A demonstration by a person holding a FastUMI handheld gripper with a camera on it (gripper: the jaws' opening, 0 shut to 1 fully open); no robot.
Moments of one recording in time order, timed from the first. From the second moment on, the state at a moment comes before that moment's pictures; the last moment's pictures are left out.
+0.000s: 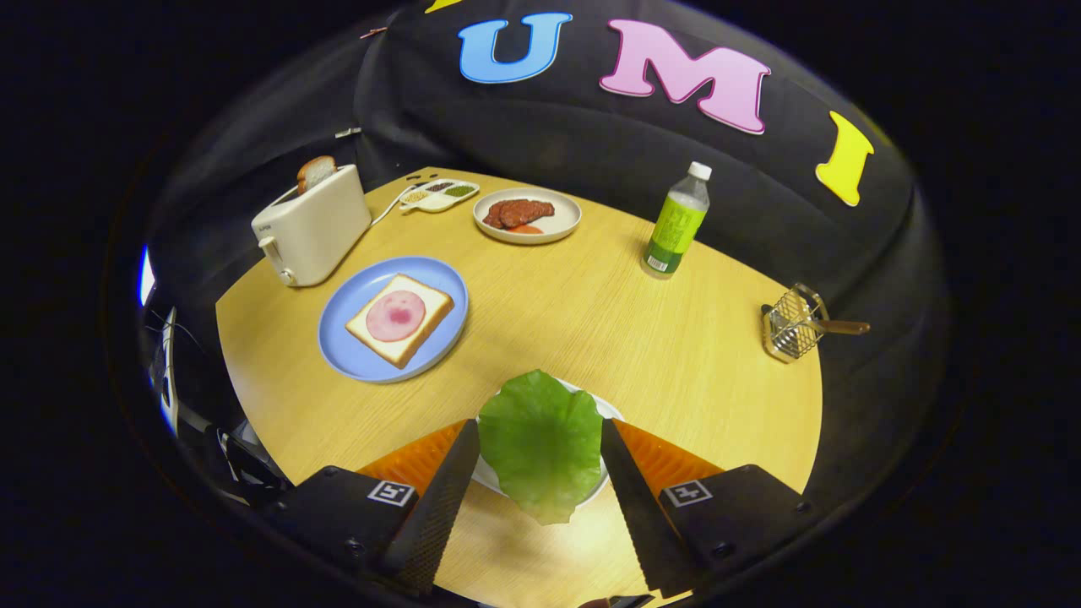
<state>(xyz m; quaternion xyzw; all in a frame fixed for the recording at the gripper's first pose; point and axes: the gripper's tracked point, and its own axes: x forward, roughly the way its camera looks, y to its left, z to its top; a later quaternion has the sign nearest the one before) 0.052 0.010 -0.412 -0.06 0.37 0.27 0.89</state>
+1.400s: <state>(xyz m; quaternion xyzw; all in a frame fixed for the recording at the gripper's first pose) 0.060 0.016 -0.442 -0.03 0.43 0.29 0.85</state>
